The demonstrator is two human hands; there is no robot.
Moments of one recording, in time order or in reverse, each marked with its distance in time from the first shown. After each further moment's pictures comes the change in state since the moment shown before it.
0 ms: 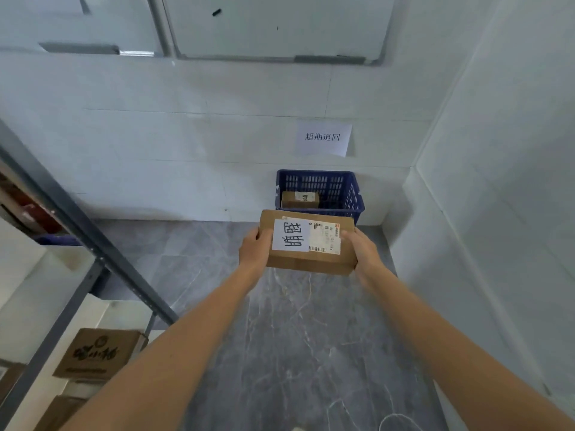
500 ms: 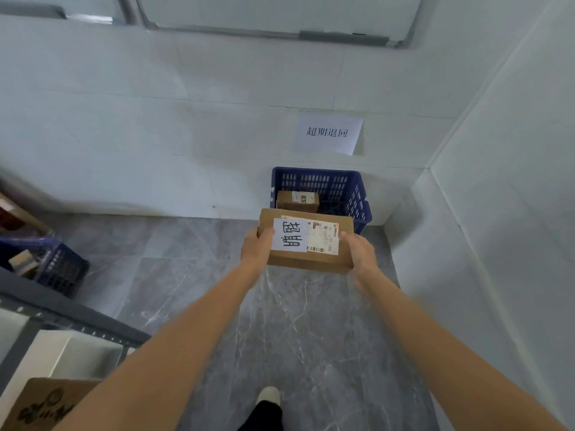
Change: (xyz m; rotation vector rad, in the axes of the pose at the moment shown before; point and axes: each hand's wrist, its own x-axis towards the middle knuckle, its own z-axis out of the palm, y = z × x) left_hand 0.201 0.010 0.046 -0.016 -0.087 -0.131; right_hand 0.184 -0.042 0.054 -0.041 0.127 0.090
